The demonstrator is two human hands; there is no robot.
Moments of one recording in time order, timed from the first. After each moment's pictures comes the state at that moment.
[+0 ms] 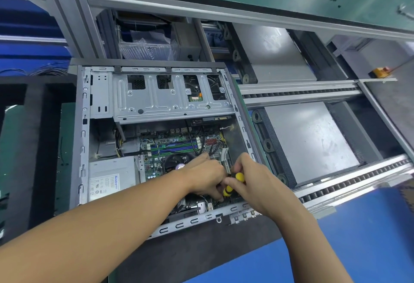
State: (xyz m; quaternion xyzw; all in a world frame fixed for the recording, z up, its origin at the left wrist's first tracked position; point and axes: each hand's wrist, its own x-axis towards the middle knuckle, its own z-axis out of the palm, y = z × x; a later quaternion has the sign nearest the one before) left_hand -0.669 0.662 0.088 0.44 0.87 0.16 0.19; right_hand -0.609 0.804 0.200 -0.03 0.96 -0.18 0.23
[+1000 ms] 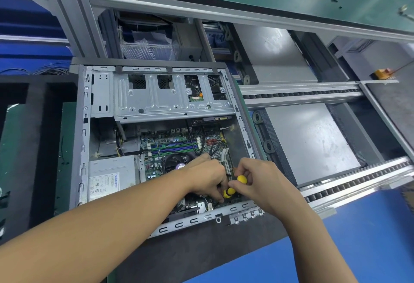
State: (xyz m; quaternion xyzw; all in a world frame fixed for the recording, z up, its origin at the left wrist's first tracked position) left_hand -0.669 0.660 0.098 0.45 0.86 0.17 0.19; right_hand -0.612 0.813 0.206 -0.06 0.96 -0.20 0.17
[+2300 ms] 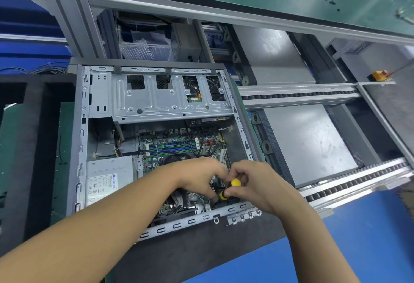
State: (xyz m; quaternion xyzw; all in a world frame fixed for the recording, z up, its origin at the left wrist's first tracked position) left_hand -0.672 0.642 0.111 0.43 0.79 0.30 0.31; right_hand -0.618 0.813 0.206 -0.07 0.94 -0.24 0.25
